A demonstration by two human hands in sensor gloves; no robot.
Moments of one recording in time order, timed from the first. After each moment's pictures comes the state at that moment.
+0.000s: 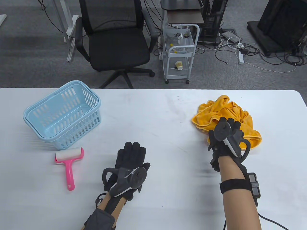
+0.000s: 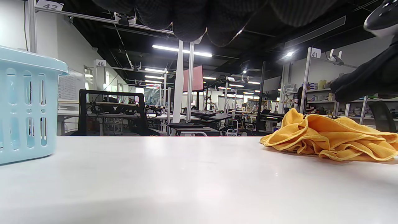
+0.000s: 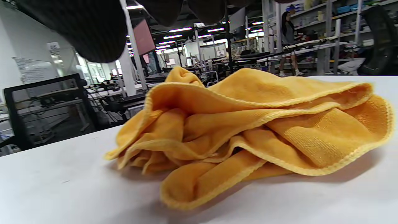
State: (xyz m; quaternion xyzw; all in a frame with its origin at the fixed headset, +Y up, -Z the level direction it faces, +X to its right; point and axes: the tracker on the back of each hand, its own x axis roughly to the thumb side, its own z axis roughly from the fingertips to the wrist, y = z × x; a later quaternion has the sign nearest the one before) left_hand -0.110 -0.712 -0.241 0.08 -0.13 0.03 0.99; right_hand 0.258 -0.702 -0.382 -0.16 -0.02 0.98 0.09
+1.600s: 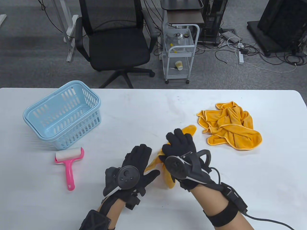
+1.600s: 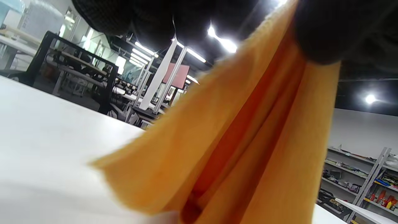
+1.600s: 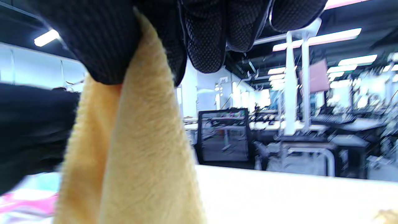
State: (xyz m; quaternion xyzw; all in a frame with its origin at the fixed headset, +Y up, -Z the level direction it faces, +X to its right) left_hand -0.116 -0.704 -0.238 0.04 -0.18 0.24 0.95; right_hand 0.066 -0.634 -0.245 0.24 -0.12 0.96 0.09
